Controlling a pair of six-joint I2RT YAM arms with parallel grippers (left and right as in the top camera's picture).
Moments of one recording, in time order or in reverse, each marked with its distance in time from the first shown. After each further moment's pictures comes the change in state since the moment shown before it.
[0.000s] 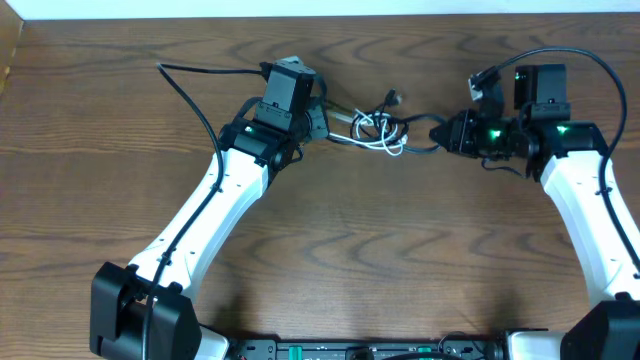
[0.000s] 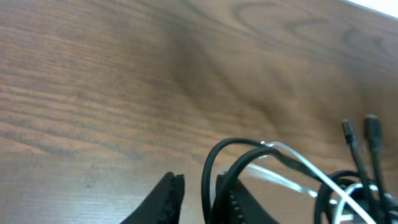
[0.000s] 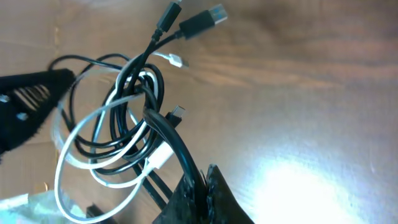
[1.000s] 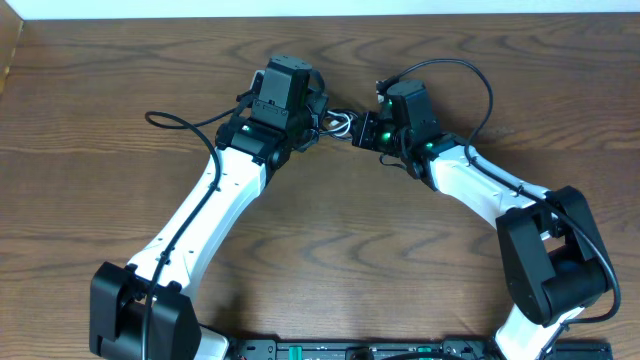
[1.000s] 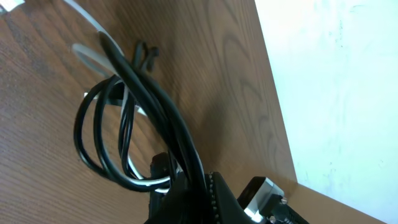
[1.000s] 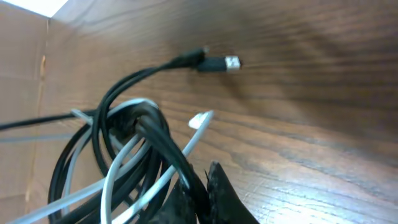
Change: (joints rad) left arm 0.011 0.000 0.002 0.084 0.095 -0.880; right arm 0.377 0.356 -0.090 0.773 0.310 0.388
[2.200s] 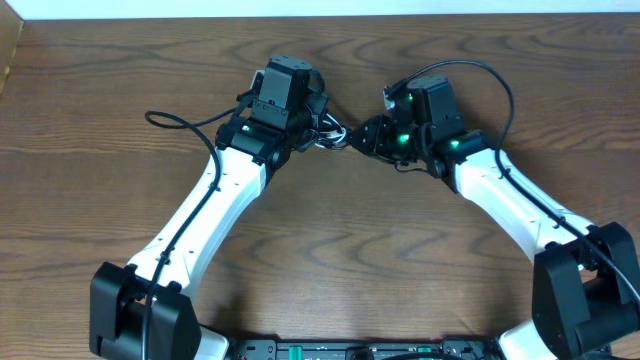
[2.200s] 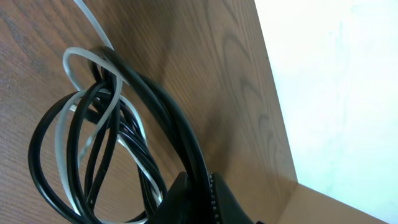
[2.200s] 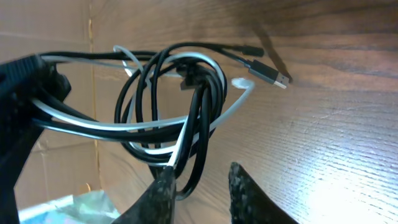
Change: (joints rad) left arm -0.001 0.000 0.000 0.001 0.000 0.000; right arm -0.033 -0.166 0.000 -0.245 -0.256 0.072
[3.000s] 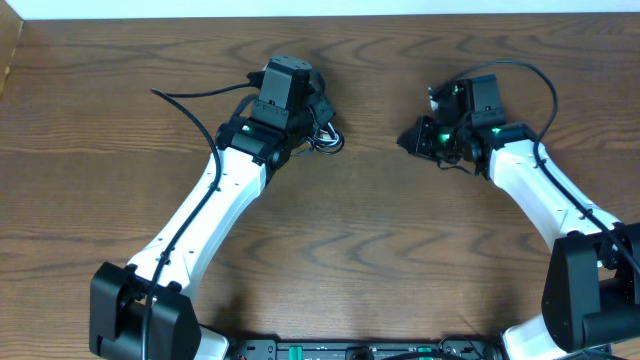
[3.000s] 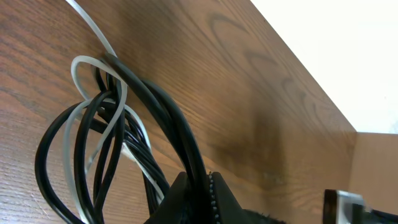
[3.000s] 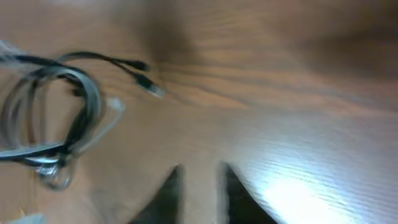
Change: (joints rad) left arm 0.000 0.000 0.000 -0.001 0.034 0.426; right arm -0.194 0.000 0.000 -0.172 0.051 -0.289
